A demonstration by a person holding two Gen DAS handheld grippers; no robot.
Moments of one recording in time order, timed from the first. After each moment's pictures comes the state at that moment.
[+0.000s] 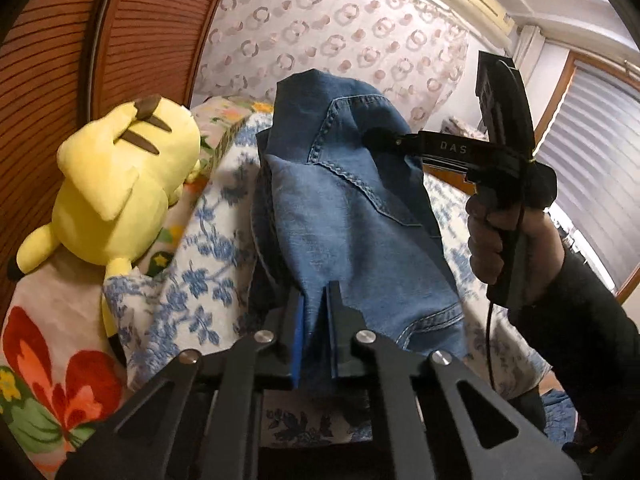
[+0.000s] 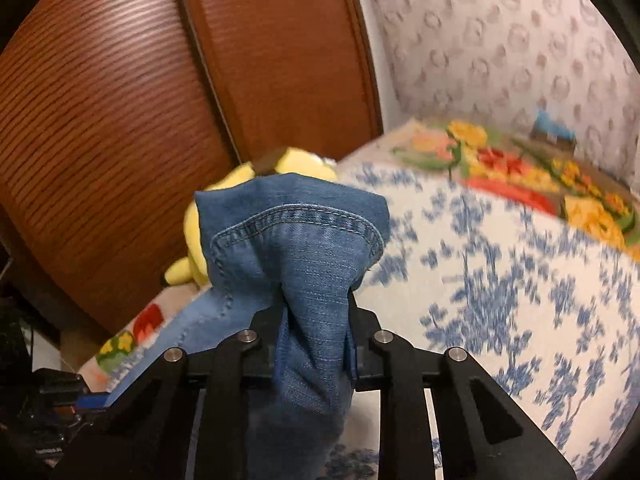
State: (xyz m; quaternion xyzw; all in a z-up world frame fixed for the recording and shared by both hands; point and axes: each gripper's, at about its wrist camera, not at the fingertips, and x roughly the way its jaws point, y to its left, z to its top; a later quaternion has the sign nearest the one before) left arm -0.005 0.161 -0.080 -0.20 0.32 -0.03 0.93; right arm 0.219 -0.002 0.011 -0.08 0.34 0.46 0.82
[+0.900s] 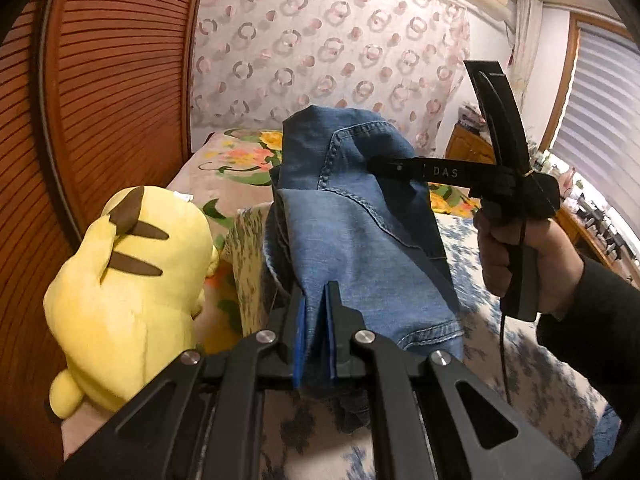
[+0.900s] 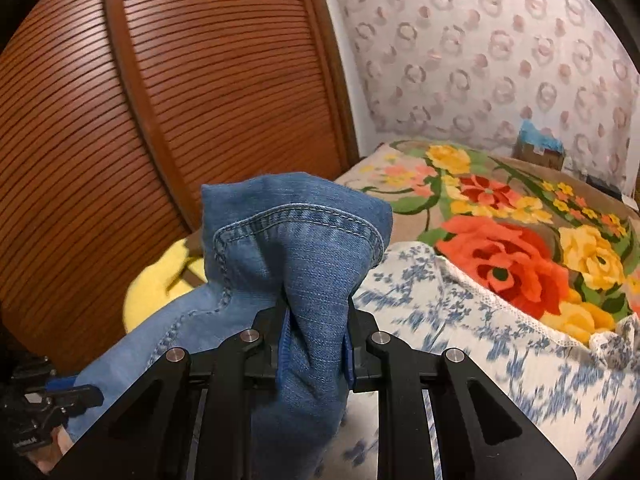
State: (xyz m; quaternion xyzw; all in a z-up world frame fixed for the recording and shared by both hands) left arm 0.183 0.229 -0.038 -0.10 0.33 0.00 0.94; right arm 0.384 0.064 0.016 -0.06 0.34 0.41 0.84
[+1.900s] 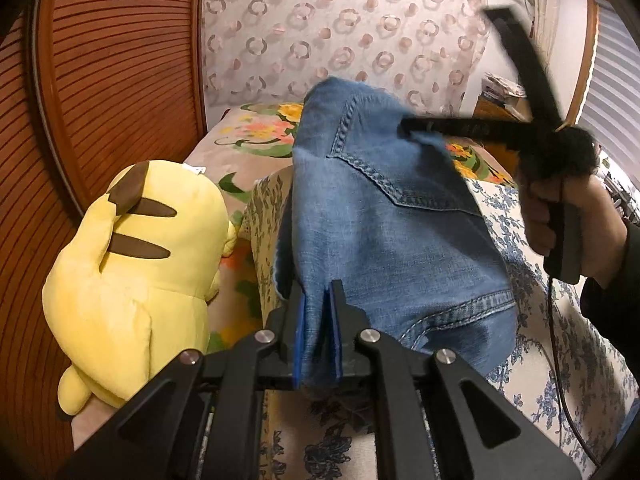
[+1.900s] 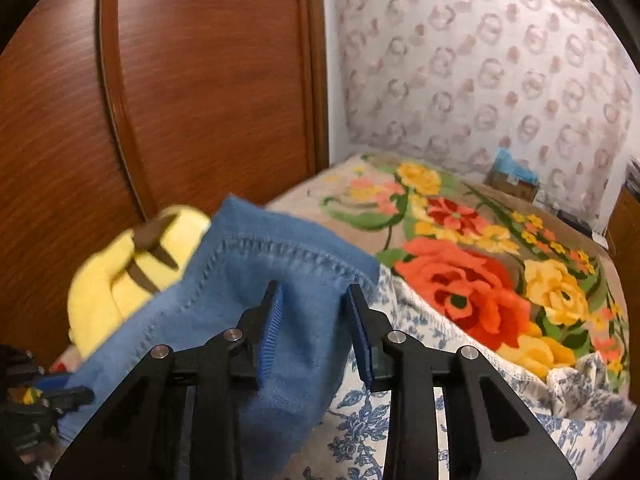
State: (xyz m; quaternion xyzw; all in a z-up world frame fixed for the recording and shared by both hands) left arm 0.205 0.227 -0.074 -0.08 0.37 0.04 0.92; right arm 0.411 0.077 -0.005 -0.15 0.34 0.36 0.85
